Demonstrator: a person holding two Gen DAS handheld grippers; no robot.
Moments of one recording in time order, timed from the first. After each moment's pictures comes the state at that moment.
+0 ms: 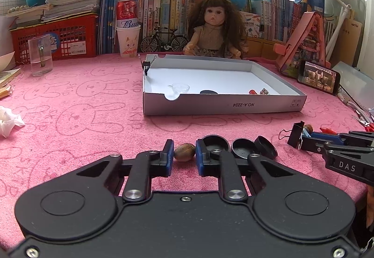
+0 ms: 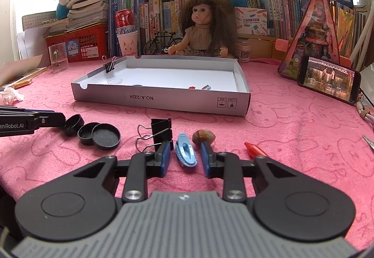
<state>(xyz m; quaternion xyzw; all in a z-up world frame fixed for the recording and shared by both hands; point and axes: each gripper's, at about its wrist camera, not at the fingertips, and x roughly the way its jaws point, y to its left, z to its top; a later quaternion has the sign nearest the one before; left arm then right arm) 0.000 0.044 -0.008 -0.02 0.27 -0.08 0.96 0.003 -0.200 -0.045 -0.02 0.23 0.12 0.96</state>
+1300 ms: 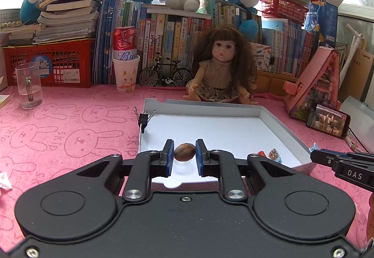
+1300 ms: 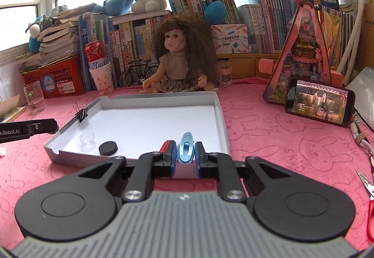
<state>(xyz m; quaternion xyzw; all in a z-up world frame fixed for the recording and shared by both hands) 0.095 0.049 0.047 -0.05 0.24 -0.08 0.97 0.077 -0.220 0.007 0.04 0.22 0.08 0.97</state>
